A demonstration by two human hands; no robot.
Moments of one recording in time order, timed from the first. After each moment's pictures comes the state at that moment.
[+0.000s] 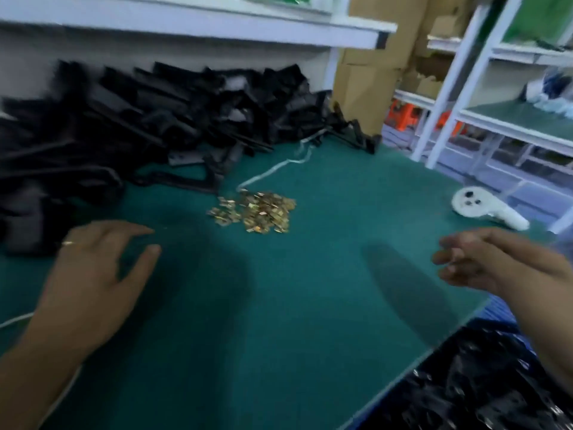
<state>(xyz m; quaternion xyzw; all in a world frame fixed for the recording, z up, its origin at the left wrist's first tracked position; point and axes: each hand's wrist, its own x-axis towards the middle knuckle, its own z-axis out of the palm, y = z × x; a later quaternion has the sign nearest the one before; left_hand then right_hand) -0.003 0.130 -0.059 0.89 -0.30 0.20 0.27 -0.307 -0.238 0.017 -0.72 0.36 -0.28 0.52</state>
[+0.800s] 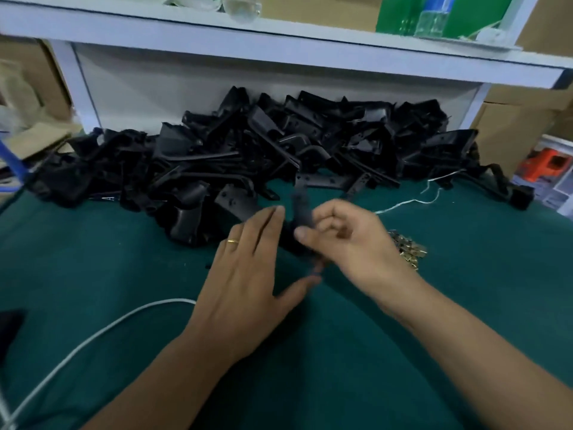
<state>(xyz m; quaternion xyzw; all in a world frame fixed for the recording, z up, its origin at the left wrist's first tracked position) -0.025 0.121 -0.046 0.90 -0.29 0.20 0.25 -0.040 -0.066 -0.006 -0.79 -0.02 -0.11 0.60</state>
